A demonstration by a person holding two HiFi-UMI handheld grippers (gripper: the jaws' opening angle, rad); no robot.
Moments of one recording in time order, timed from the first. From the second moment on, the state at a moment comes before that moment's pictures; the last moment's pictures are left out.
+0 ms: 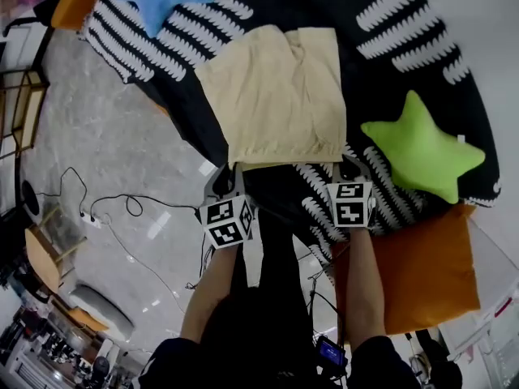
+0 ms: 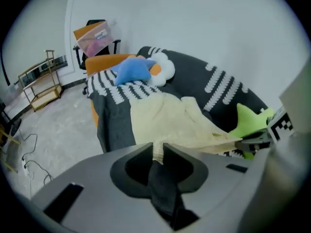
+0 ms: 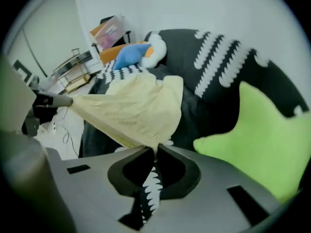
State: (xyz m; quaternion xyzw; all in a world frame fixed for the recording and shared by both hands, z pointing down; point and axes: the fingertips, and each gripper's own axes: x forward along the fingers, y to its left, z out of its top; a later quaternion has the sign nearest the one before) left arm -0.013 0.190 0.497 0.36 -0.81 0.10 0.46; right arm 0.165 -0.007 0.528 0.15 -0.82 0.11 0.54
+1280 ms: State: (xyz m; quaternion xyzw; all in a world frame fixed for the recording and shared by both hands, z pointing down) left arm -0.157 0.070 0.088 0.48 -0.83 -0.10 0.26; right arm -0.014 -0.148 0.112 0.07 -0.92 0.00 0.37
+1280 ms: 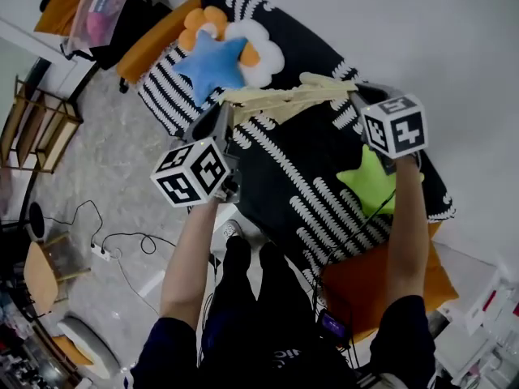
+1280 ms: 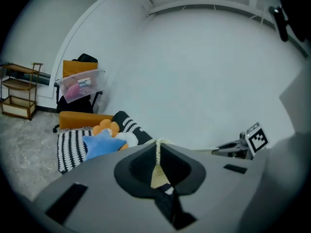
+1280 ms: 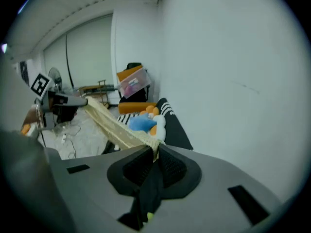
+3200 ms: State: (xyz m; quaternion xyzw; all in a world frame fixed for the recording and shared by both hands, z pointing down) left arm 0.189 0.286 0.561 0.23 -0.56 0.11 0.79; right arm 0.338 0.014 0.587 0.21 -0.77 0.13 0.59
